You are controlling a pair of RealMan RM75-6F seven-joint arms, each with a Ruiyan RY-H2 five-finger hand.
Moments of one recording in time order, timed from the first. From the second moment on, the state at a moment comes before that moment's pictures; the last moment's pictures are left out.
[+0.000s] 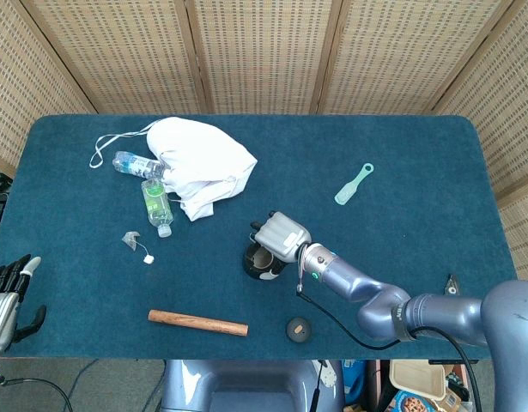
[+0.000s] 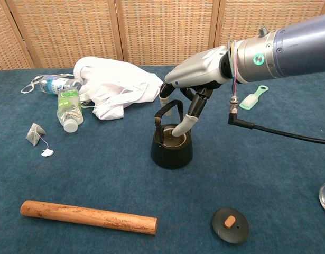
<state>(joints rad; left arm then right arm) -0.05 -1.08 0.01 -1.74 1.42 1.41 0.11 1.27 -1.34 0.03 -1.59 -0.91 0.64 -0.50</state>
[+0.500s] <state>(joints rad) -0.05 -1.08 0.01 -1.76 1.42 1.41 0.13 1.24 -1.29 0.00 -1.63 -0.95 0.65 -0.49</state>
